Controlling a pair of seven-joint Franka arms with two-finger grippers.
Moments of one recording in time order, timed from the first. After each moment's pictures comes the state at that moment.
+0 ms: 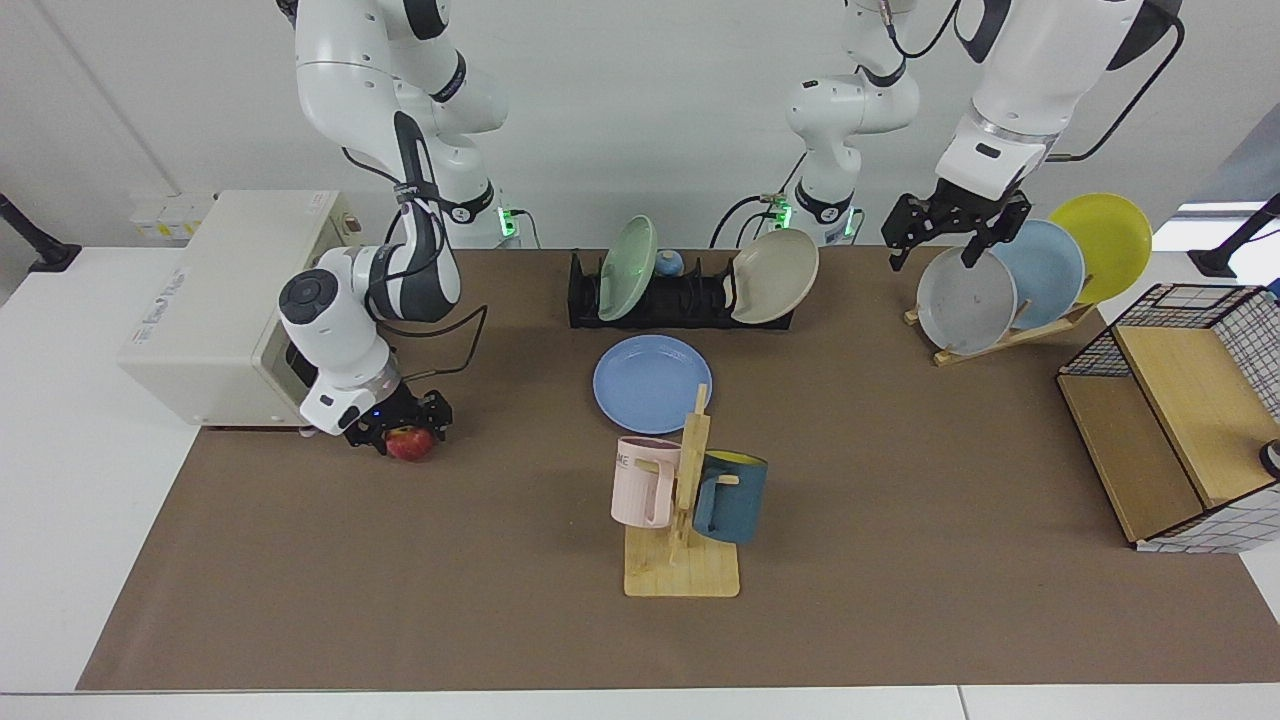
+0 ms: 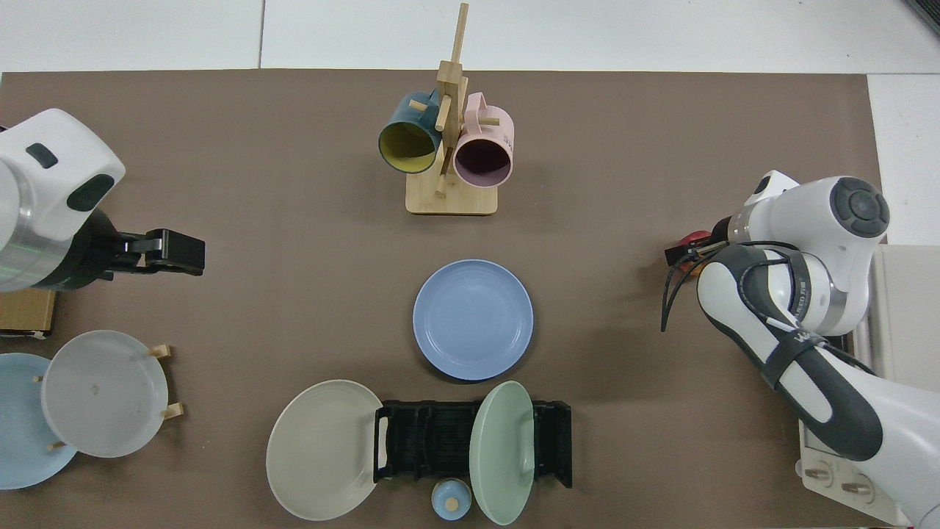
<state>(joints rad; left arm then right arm) 0.06 -0.04 -0.21 -1.61 -0.02 1.57 -0.15 -0.01 0.33 -0.01 -2.02 0.10 2.39 -0.30</state>
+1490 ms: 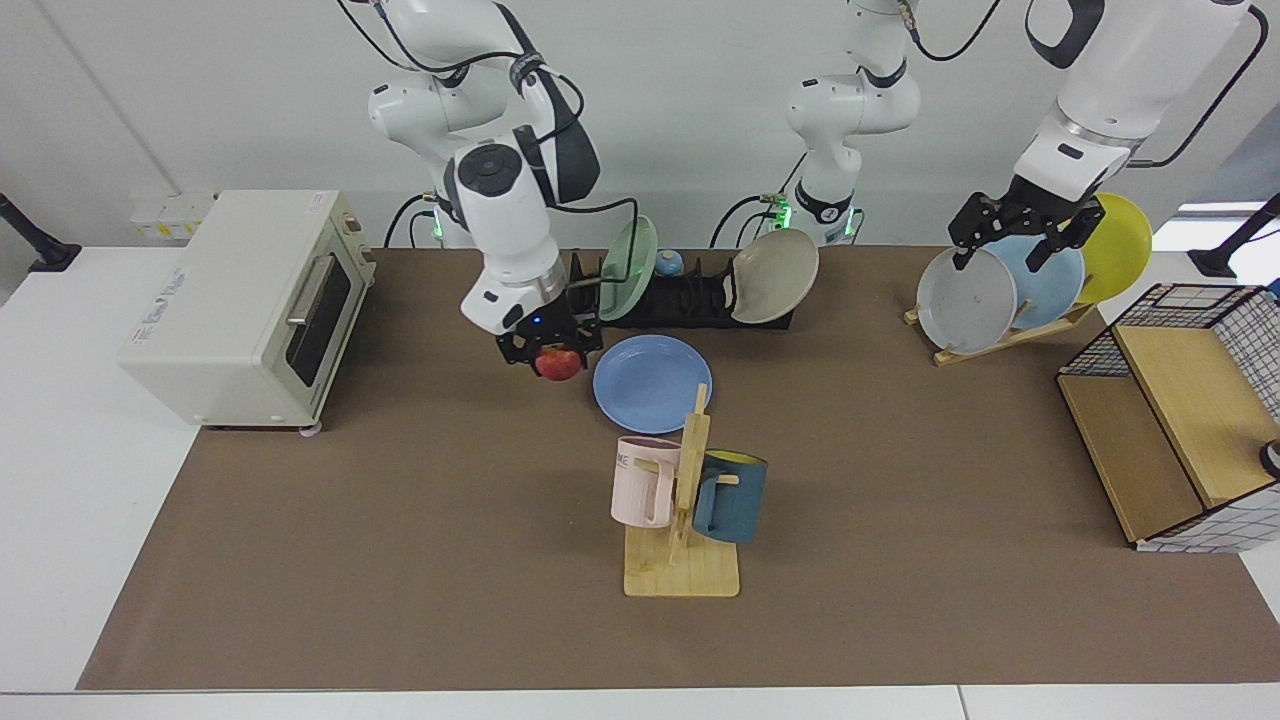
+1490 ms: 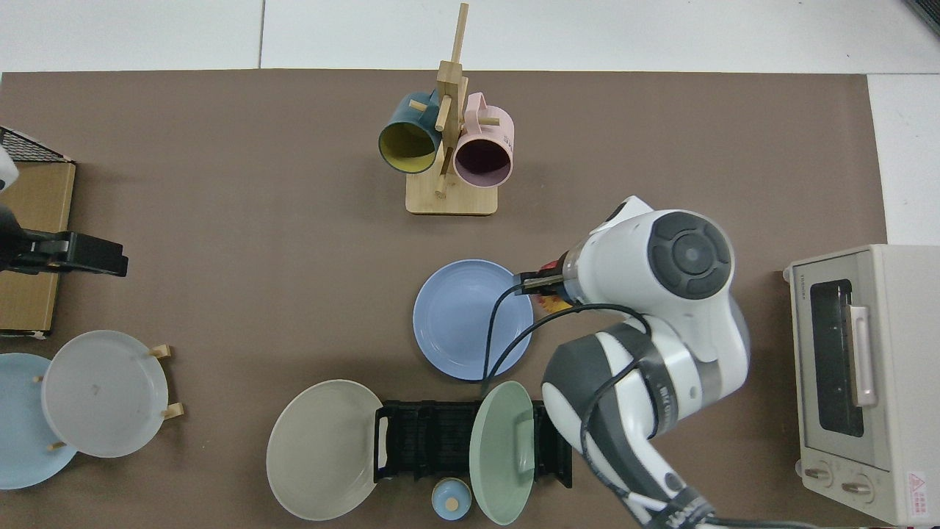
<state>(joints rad) 0.02 -0.02 -0.03 -1.59 -0.02 1.56 0.08 0.45 0.12 0.01 -1.97 0.11 2.21 0.32</state>
